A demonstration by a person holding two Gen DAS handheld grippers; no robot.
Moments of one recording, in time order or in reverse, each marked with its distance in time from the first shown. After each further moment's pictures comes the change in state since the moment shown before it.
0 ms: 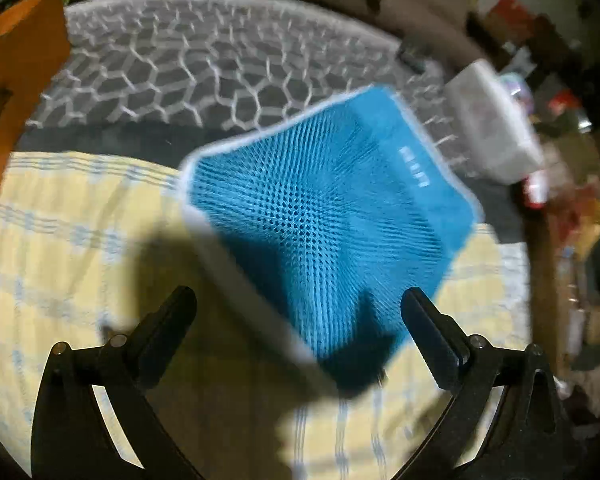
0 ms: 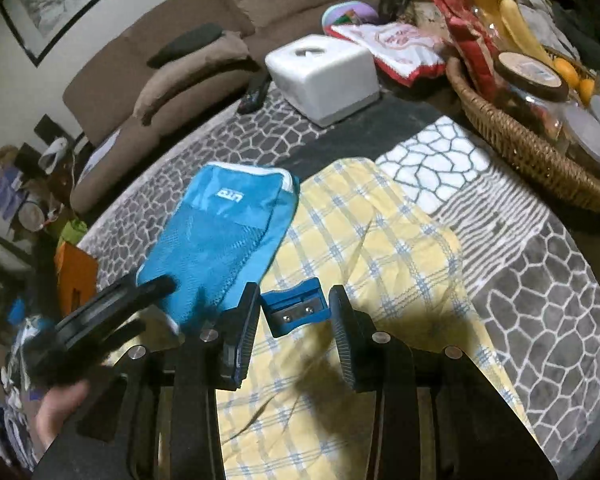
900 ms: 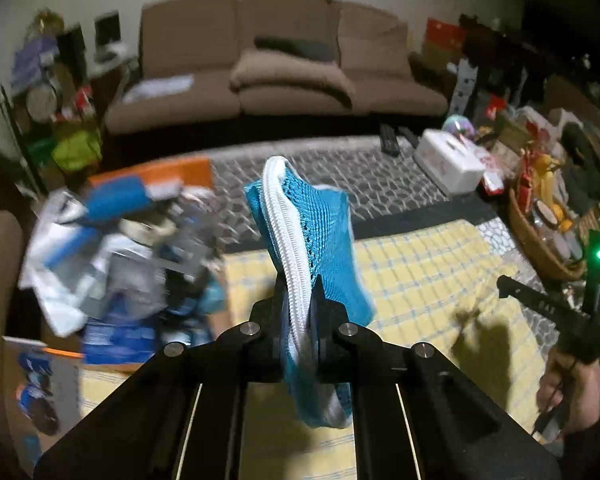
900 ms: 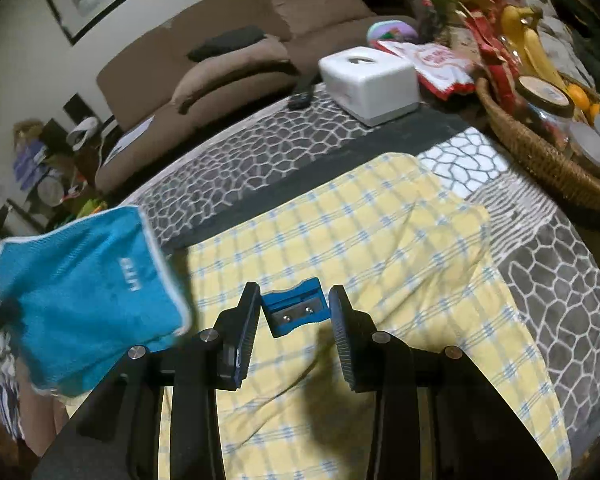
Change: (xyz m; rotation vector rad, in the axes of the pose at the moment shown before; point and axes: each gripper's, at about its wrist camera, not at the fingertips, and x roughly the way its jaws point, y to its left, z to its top) left arm -0.272 0.113 -0.077 0.345 -0.431 0.071; right arm -0.038 0.059 -0.050 -0.099 -0.062 0.064
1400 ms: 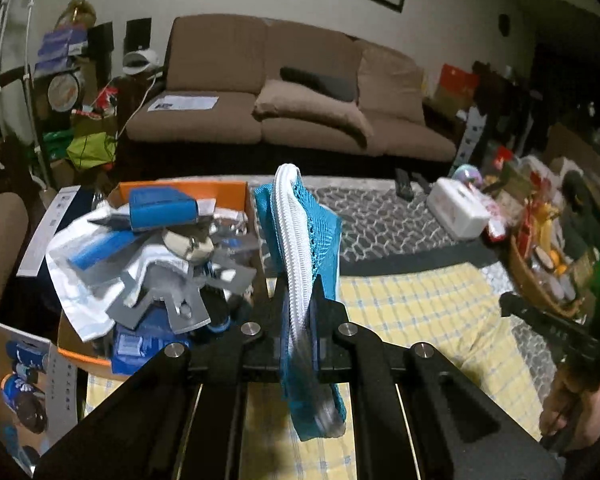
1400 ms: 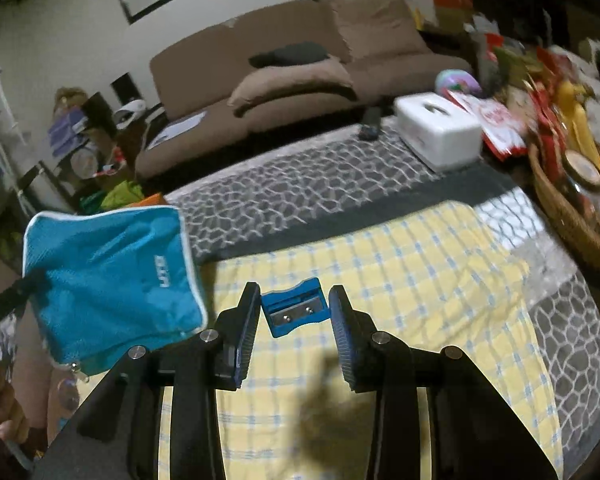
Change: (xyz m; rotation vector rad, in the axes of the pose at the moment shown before) left arm -0.017 0.055 0.001 -0.122 -0.111 -0.040; right arm -0.022 0.090 0.009 -0.180 -0.065 0.074
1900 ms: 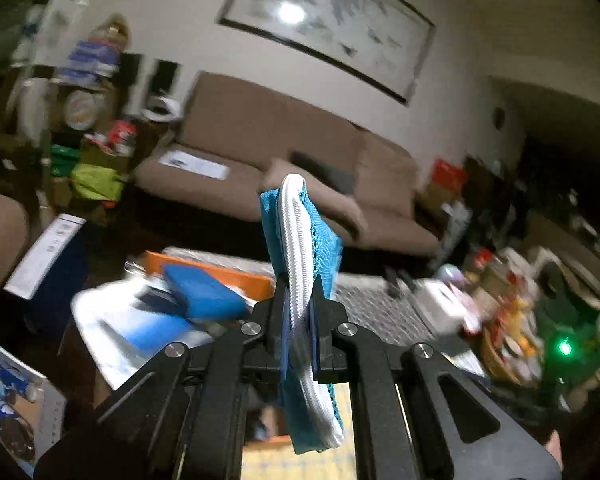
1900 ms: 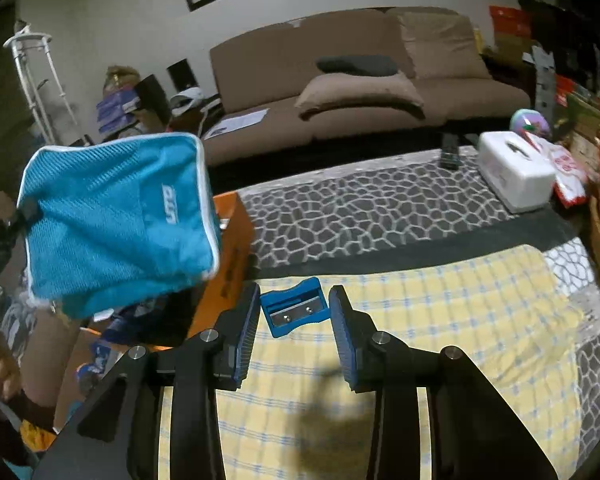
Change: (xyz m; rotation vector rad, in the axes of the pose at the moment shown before) left arm -0.060 0.107 0.042 -0.171 -0.290 -0.061; right arm 0.024 0.085 0.013 -0.124 -0.004 0.136
